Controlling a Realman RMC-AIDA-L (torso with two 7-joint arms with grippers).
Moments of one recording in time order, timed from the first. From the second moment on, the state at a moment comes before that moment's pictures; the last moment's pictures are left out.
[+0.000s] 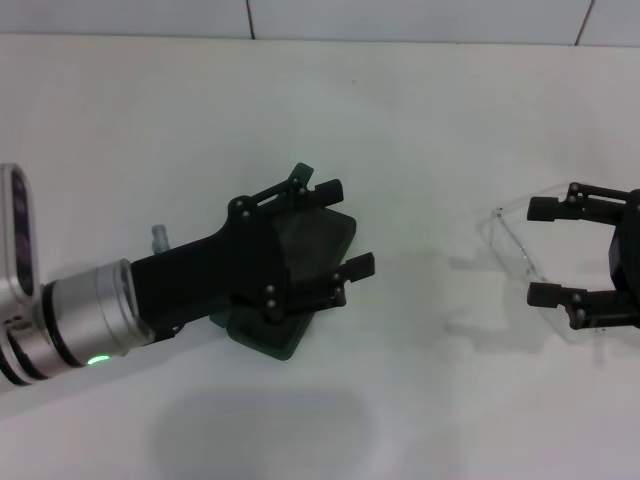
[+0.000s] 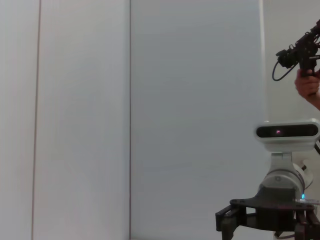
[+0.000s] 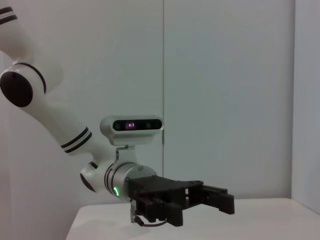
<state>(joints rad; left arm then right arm) -0.49 -2.01 1.76 0.17 0.67 1.64 -0.62 0.48 1.88 -1.05 -0.47 -1.53 -1.80 0.94</state>
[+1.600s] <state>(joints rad) -0.49 -1.84 1.32 0.80 1.48 1.42 -2.08 0.47 1.88 -1.02 -0.51 -1.54 -1.83 0.94</state>
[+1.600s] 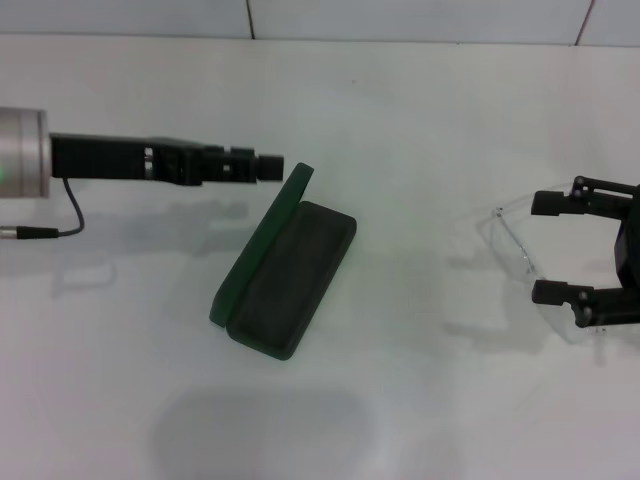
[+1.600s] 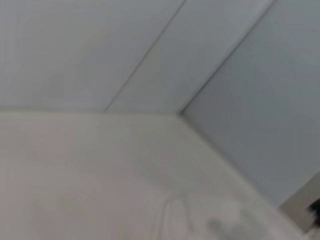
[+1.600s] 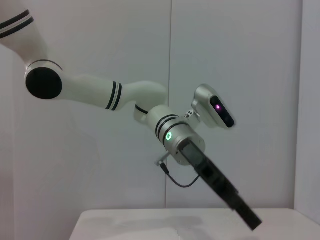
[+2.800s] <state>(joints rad) -0.44 -2.09 1.26 1.18 2.13 1.34 -2.32 0.47 1.89 -1.03 -0.51 -1.55 -1.81 0.94</state>
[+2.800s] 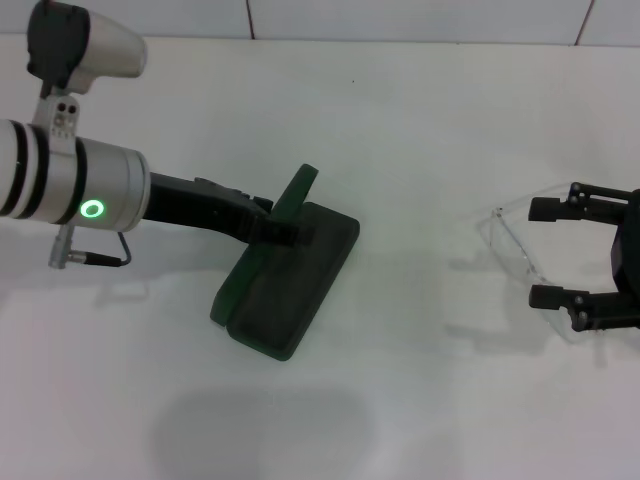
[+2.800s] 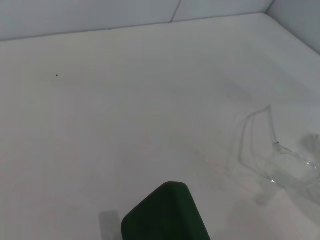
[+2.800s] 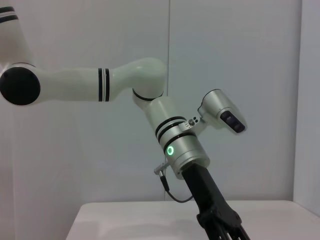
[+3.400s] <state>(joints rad) -0.45 -2.09 1.31 1.19 2.20 1.27 -2.35 0.47 1.88 -1.03 -0.51 -1.55 -1.80 0.94</state>
